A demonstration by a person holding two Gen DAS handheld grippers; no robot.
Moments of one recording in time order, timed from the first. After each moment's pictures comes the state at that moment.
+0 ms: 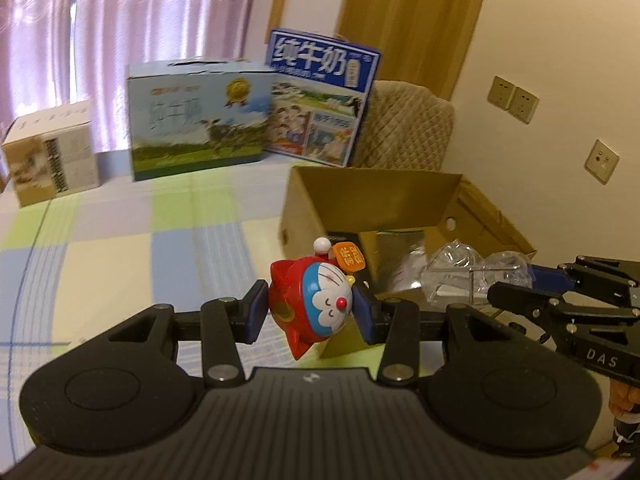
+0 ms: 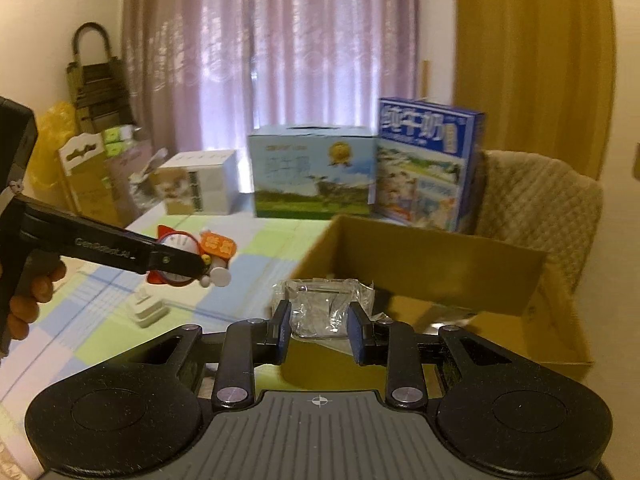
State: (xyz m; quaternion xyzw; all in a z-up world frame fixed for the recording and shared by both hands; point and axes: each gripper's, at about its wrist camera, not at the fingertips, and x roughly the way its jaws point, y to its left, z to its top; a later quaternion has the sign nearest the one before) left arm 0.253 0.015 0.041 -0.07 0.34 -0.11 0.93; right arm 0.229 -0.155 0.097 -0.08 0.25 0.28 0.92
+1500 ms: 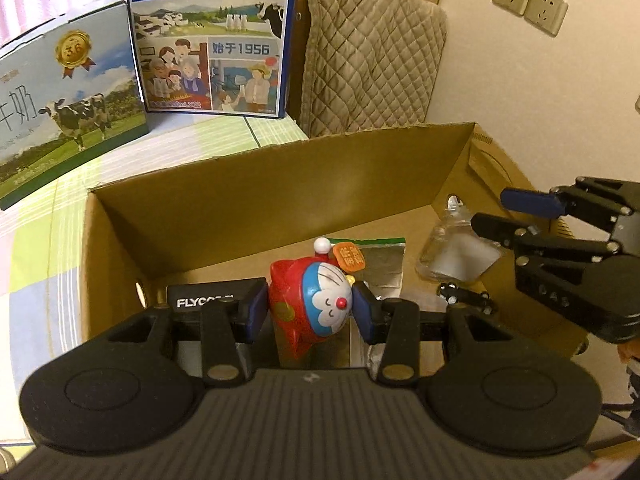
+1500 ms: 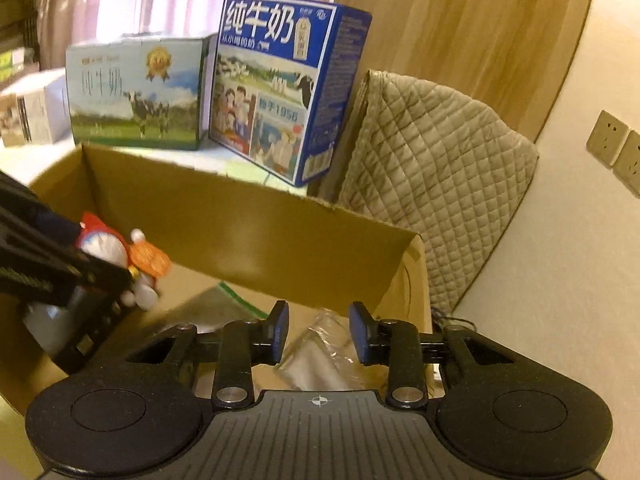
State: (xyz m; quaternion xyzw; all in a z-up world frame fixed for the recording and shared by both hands) left arm 0.462 -0.146 -0.035 0.00 0.45 -0.13 0.88; right arm 0.450 -0.262 0.027 -0.17 0.33 0.16 0.91
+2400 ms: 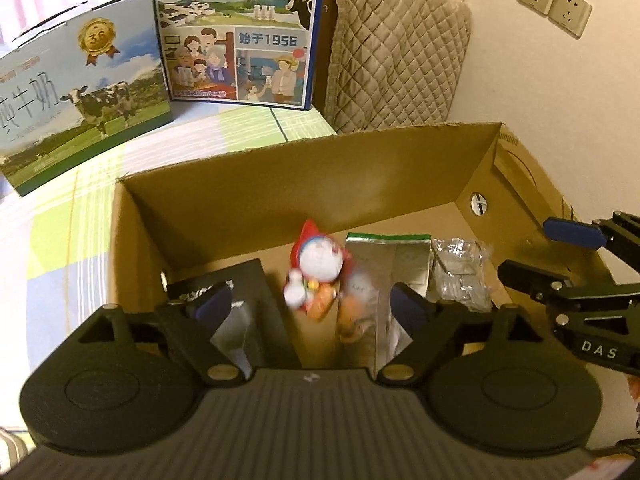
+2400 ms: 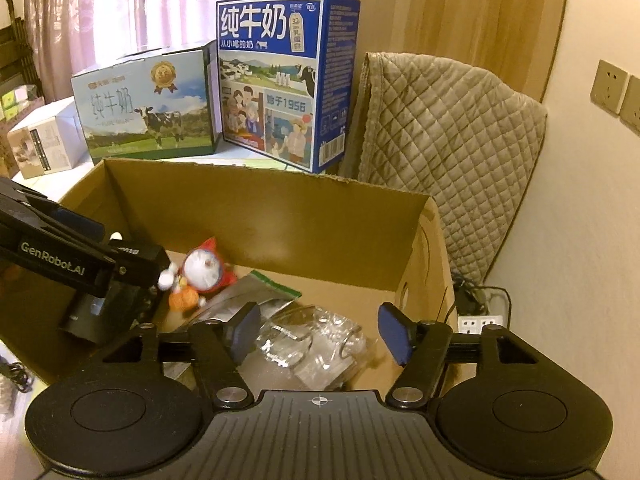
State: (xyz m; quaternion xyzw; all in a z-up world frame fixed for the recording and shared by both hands) left arm 0.461 -0.134 -0.030 0.00 0.46 -0.10 0.88; right arm 0.432 -0.272 0.031 -0.10 0.36 0.18 0.91
